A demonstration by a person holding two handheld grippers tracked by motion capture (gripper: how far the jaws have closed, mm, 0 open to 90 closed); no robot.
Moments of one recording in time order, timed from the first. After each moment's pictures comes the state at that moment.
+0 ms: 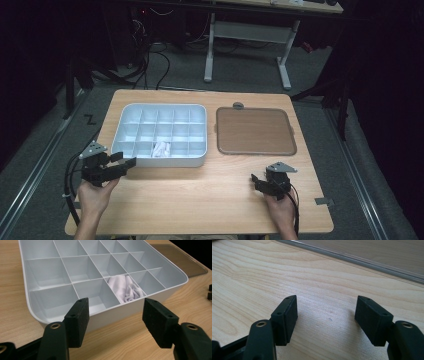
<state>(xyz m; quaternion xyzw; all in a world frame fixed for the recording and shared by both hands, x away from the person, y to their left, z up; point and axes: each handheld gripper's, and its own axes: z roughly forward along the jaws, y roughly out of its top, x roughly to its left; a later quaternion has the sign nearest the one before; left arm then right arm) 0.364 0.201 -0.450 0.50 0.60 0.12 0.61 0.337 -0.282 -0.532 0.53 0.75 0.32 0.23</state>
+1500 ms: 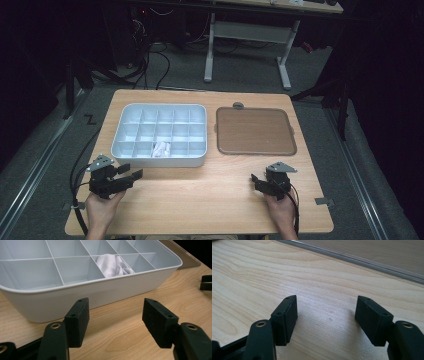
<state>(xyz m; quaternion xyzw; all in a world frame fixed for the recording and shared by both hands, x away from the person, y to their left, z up) 0.345 0.188 -0.479 0.50 0.61 0.10 0.61 0.337 -0.282 -0.532 0.53 0.75 0.32 0.23</state>
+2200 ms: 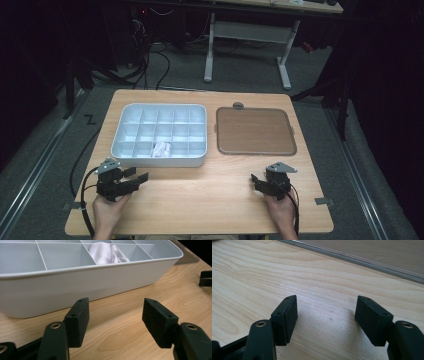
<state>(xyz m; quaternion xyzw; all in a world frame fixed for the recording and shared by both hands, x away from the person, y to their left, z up) 0.345 0.176 -0.494 0.50 0.61 0.08 0.61 0.336 -0.282 -0.532 0.53 0.75 0.32 0.23</state>
